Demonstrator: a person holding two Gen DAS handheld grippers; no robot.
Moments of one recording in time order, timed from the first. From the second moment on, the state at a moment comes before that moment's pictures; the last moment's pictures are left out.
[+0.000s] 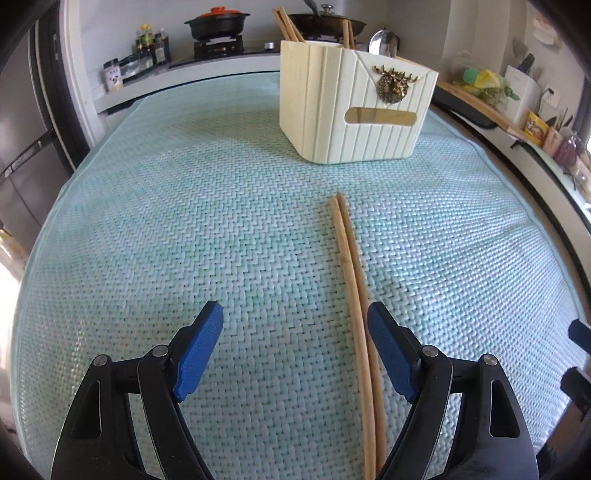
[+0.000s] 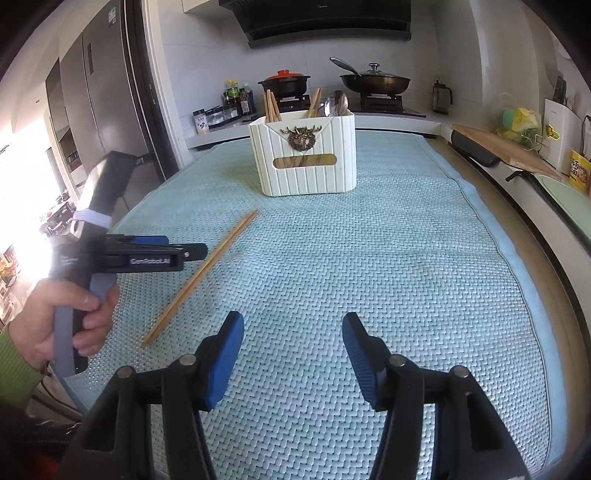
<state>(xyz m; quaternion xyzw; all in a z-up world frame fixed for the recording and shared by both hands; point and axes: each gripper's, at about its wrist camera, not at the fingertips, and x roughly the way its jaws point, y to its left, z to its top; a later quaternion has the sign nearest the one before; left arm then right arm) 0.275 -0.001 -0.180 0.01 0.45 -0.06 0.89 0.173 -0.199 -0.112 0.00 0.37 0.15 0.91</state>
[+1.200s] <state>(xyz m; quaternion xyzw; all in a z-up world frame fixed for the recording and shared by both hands) 0.290 0.020 -0.183 -0.01 0.46 -0.06 0.88 0.178 -0.193 -0.124 0.01 0.39 0.16 0.91</state>
